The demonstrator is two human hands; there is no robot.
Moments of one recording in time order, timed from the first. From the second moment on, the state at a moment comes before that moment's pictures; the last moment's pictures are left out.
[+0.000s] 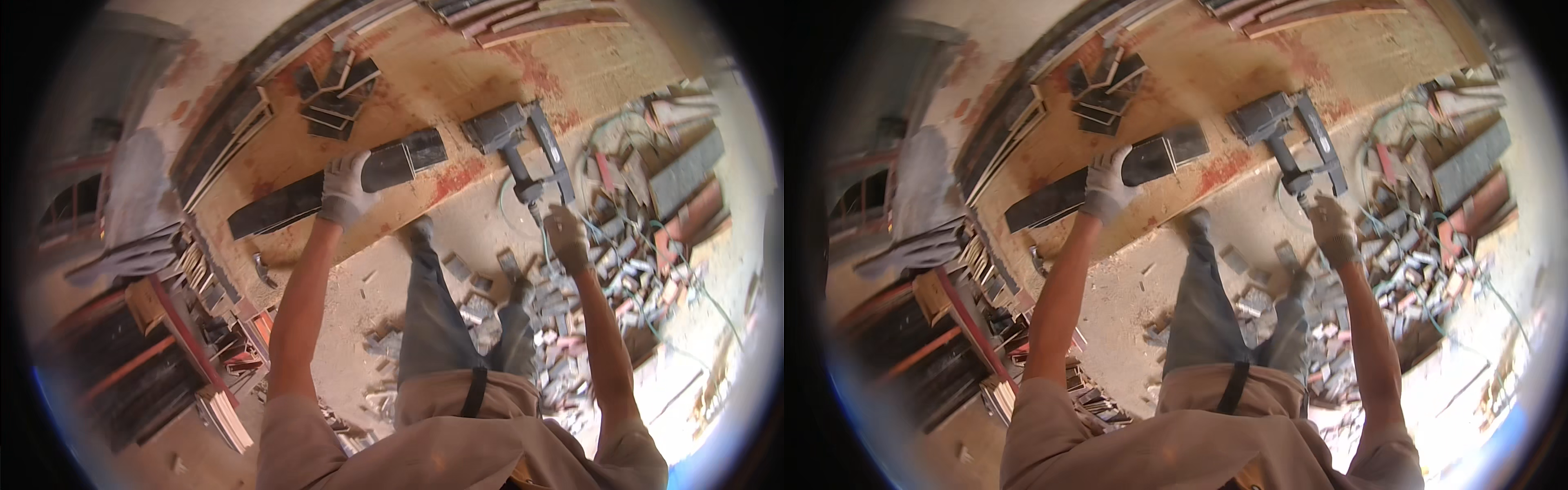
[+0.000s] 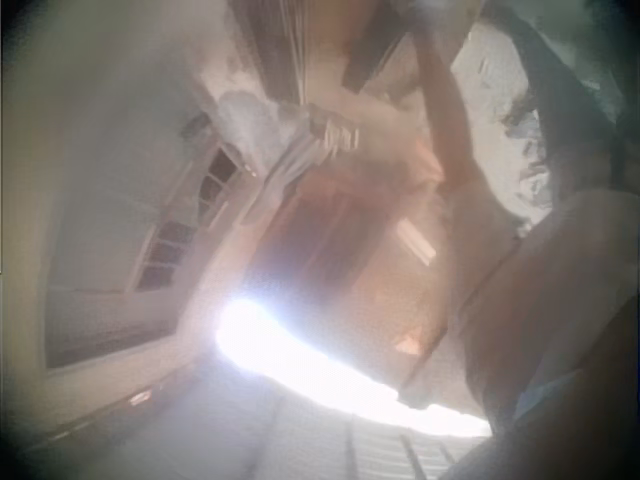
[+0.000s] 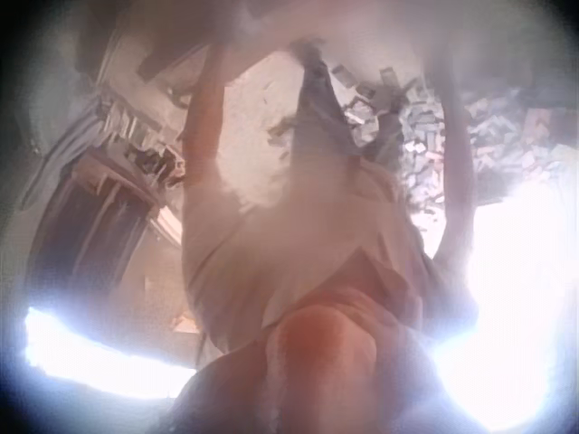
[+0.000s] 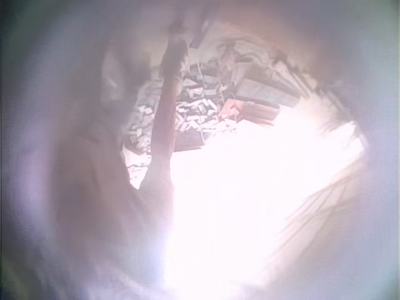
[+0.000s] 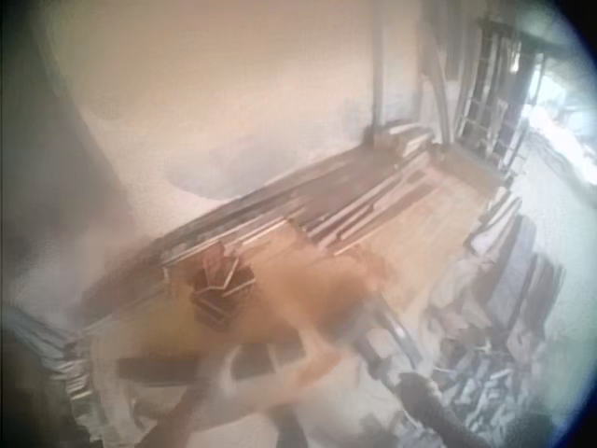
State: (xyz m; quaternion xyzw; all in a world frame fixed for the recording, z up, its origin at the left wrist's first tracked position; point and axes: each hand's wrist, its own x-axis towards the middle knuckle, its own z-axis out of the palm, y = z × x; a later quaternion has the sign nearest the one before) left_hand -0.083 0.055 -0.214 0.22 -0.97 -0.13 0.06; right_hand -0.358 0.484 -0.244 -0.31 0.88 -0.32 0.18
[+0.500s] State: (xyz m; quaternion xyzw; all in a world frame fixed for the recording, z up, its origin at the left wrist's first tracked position) left_hand -0.117 0.020 -0.224 0.22 -0.97 -0.12 -0.07; right_hand -0.274 0.348 -0.245 -0.22 0.90 -0.30 0.24
